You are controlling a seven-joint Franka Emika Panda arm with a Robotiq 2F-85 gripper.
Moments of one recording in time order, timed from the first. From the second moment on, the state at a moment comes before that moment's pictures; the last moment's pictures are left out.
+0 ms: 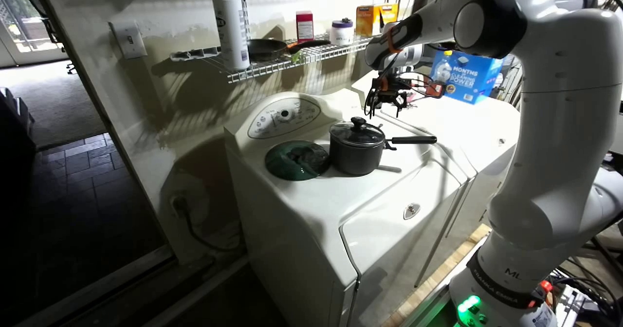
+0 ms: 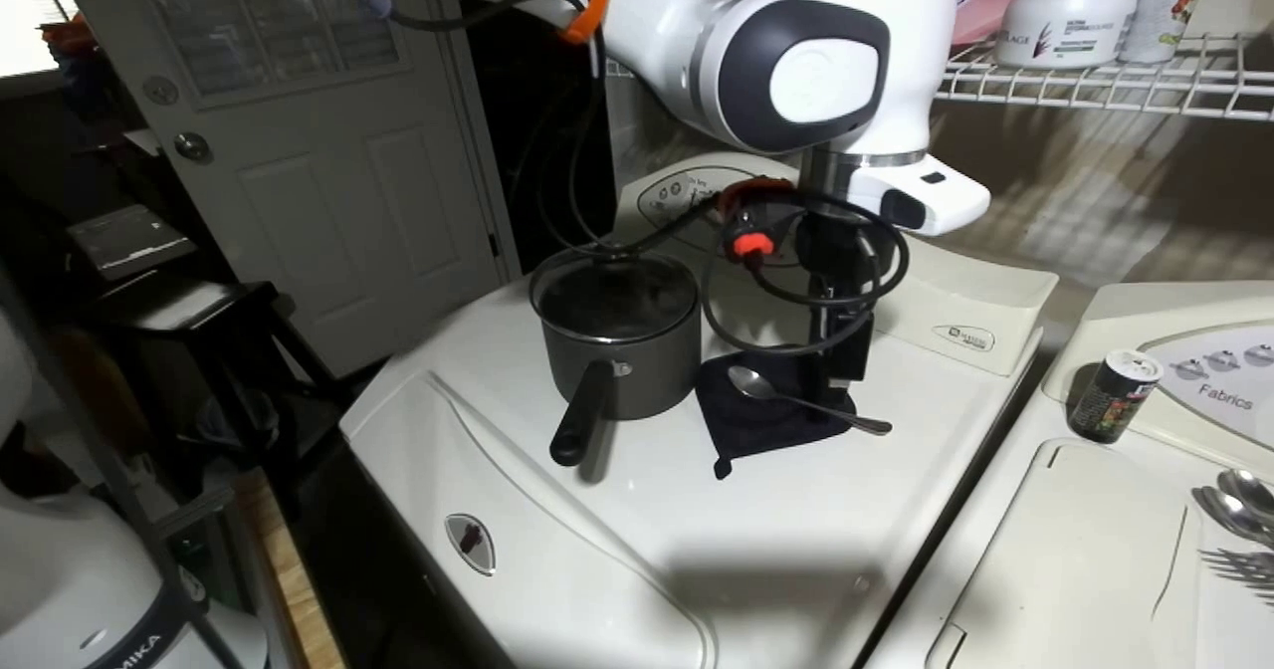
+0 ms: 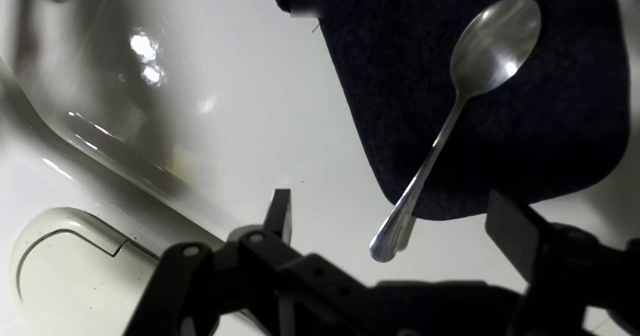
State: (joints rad) arm -0.25 0.42 -0.23 -1.72 0.01 2.08 0.47
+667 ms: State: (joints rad) arm -0.31 0.62 -0.25 -1.50 0.16 2.03 0.52
